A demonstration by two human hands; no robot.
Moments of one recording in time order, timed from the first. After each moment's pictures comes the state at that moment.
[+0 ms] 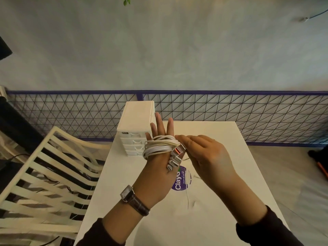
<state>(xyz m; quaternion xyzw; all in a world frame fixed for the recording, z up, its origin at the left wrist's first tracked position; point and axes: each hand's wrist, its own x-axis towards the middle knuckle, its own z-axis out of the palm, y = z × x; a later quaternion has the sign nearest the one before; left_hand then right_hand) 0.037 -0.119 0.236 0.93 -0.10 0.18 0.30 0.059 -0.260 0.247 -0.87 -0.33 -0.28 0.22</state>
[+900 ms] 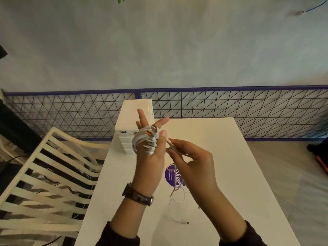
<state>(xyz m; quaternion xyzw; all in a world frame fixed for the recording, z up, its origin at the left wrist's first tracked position) 0.052 -0.121 0.243 0.73 -0.06 0.20 0.65 0.033 -0.227 0.229 -0.79 -0.10 -0.19 0.58</state>
